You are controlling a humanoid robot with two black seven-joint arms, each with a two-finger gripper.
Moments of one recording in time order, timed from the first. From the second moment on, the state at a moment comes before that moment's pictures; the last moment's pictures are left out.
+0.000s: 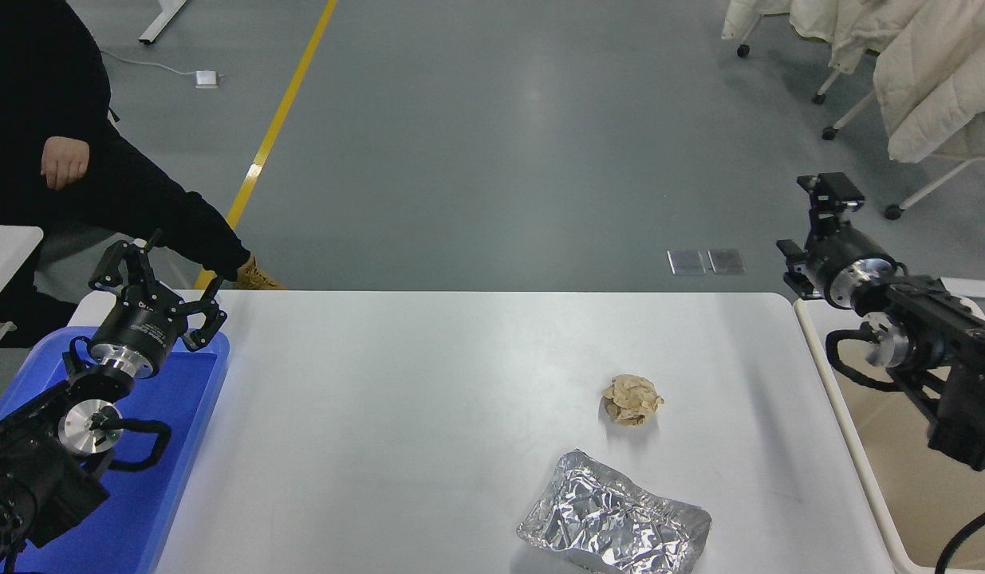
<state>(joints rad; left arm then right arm) -0.66 0.39 -0.64 -0.25 -0.12 -0.67 -0.44 0.80 -0.39 0.59 0.71 -0.23 -0.12 0.26</state>
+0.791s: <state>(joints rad) -0.66 0.39 -0.64 -0.25 -0.12 -0.67 -0.44 0.64 -0.06 0.80 0.67 -0.20 -0.13 0.53</state>
